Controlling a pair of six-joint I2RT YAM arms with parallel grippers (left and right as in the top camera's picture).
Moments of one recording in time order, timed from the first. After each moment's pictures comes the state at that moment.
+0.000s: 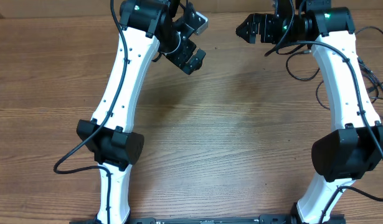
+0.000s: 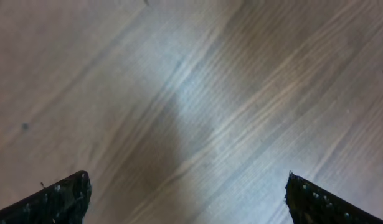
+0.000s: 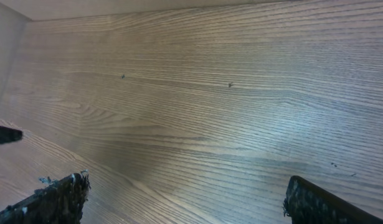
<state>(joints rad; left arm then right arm) -0.35 2.22 2.54 -1.51 0.24 0.34 0.08 1.99 2.05 -1.02 -0.48 0.10</state>
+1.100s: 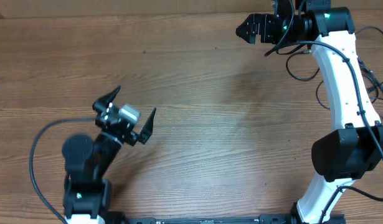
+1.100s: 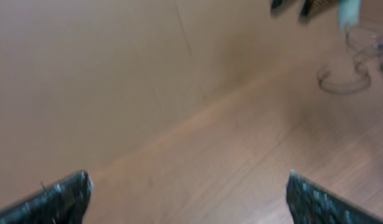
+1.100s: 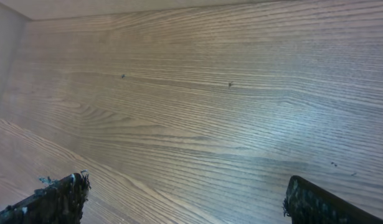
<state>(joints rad) -0.02 0.69 0.45 0.13 0.44 0.35 0.08 1.99 2.05 -1.02 -0.48 0.10</state>
